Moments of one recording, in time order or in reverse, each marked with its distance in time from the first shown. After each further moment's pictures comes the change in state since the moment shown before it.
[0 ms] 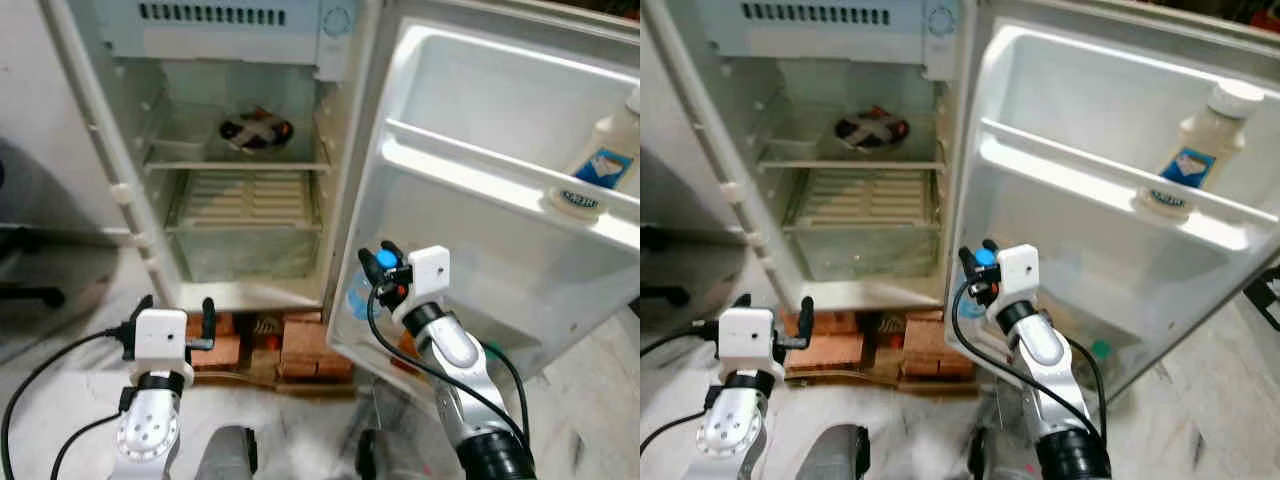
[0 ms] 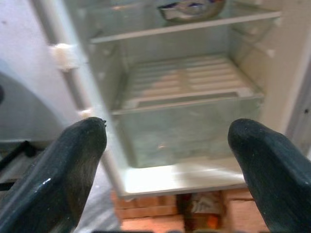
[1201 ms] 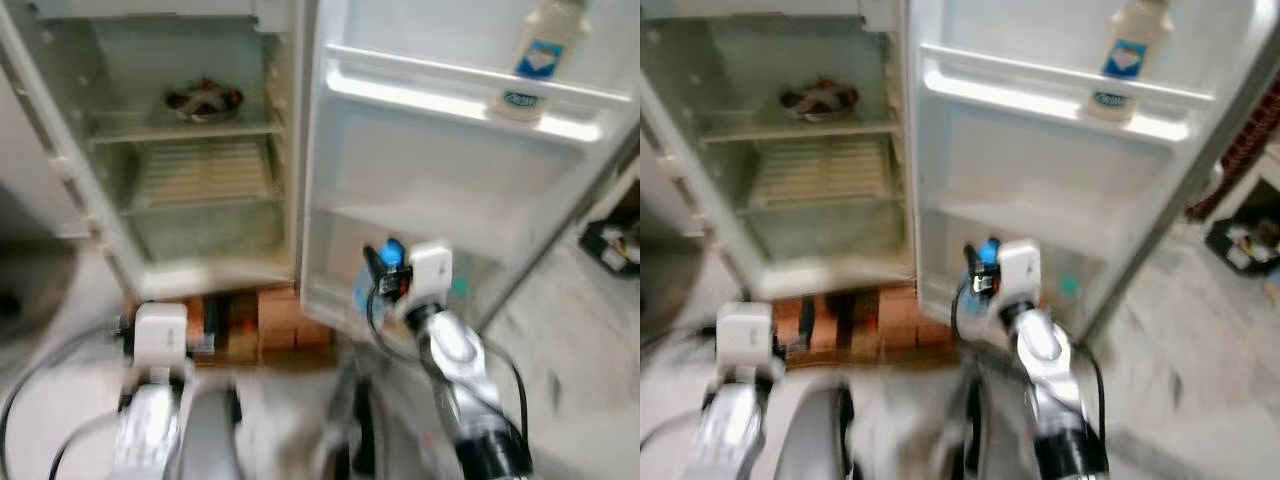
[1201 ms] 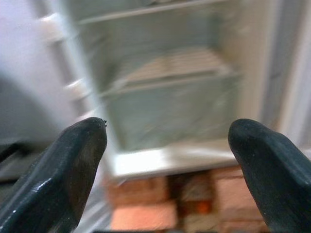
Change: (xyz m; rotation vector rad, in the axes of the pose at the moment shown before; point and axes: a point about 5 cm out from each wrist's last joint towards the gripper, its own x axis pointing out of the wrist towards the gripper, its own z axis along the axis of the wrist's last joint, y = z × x) left arm -0.005 0.013 0.023 0.018 -0.064 0.041; right arm 0.010 0.002 0.016 -0.070 -0.080 -0.051
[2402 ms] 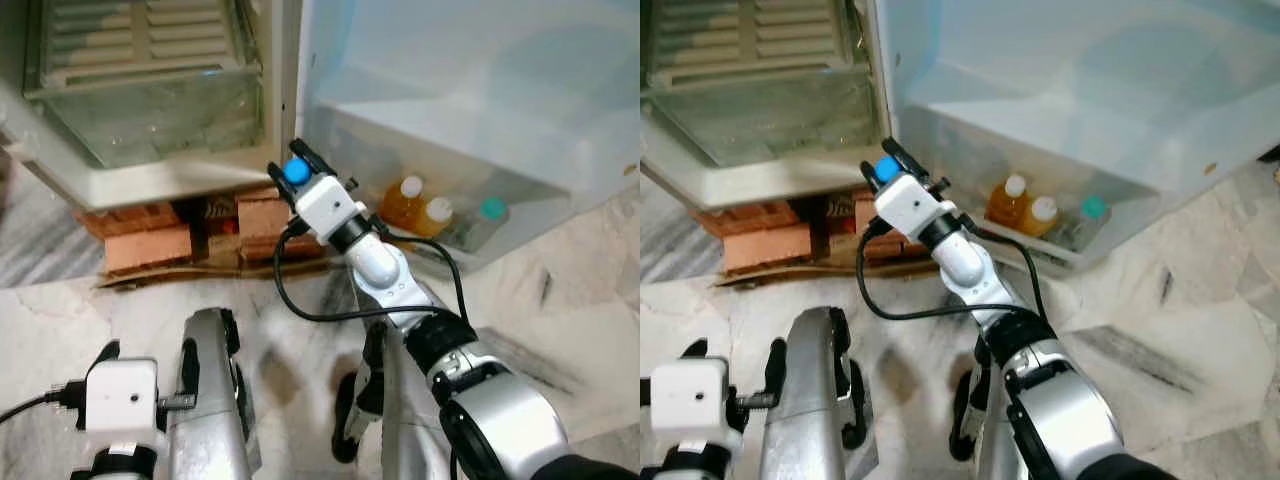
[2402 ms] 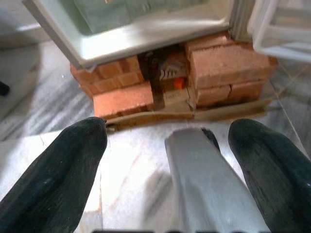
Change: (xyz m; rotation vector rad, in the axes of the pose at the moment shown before) left arm -0.088 0.005 0.031 0.011 0.190 0.014; right arm 0.084 0.082 0.077 -0.560 -0.492 0.315
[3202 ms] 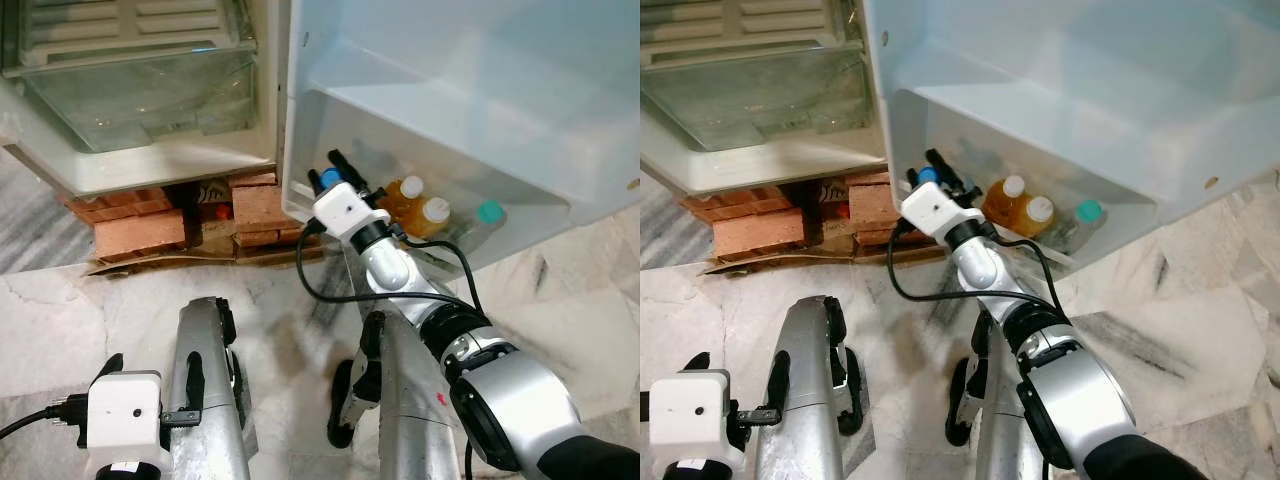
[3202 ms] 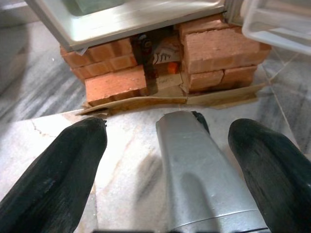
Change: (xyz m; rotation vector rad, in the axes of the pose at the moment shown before) left arm -0.012 -0.005 0.004 -0.016 0.032 -0.015; right arm -0.031 -0.015 -0.053 -0.007 0.355 -0.152
